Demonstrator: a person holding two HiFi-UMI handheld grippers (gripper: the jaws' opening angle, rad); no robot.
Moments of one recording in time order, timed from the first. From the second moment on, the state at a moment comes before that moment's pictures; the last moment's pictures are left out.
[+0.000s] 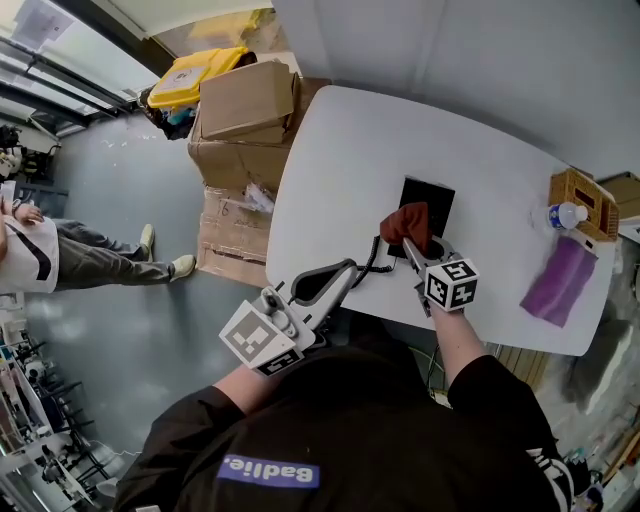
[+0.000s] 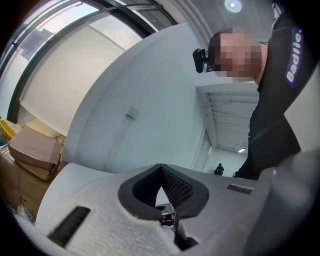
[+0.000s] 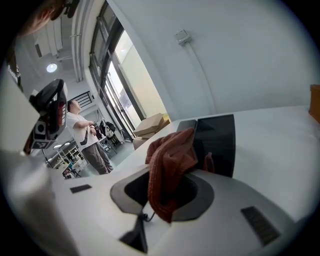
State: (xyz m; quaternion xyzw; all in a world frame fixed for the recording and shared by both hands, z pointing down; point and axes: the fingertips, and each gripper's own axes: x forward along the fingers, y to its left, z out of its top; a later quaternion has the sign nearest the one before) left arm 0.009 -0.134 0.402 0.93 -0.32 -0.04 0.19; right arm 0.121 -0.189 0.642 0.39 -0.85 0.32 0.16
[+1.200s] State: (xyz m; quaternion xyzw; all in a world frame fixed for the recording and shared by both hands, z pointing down) left arm 0.020 -0.143 0.388 0.92 -0.34 -0.06 0.17; right arm 0.169 -0.273 0.590 0.42 -0.85 0.30 0.12
